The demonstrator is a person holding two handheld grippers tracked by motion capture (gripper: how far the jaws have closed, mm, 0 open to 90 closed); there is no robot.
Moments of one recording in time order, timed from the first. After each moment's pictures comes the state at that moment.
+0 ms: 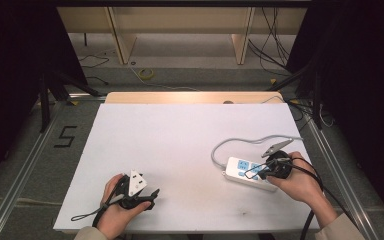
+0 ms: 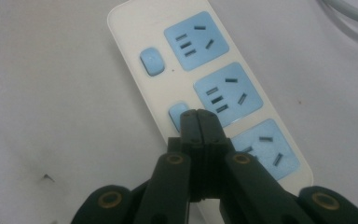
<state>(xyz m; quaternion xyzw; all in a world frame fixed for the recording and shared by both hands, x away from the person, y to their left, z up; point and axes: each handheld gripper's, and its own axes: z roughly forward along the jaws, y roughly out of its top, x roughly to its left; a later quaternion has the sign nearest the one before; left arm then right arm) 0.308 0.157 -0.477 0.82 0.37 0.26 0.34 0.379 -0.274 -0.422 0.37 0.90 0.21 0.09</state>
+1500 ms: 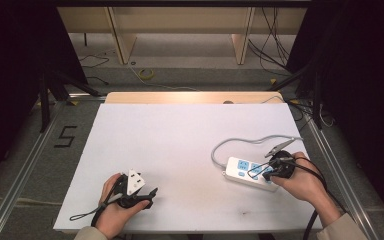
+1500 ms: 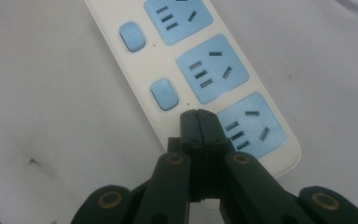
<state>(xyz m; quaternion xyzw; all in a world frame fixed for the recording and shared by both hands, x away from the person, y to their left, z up) 0.310 0.161 -0.478 0.82 0.38 0.26 0.34 0.381 -0.284 -0.424 0.39 0.90 0.18 0.08</state>
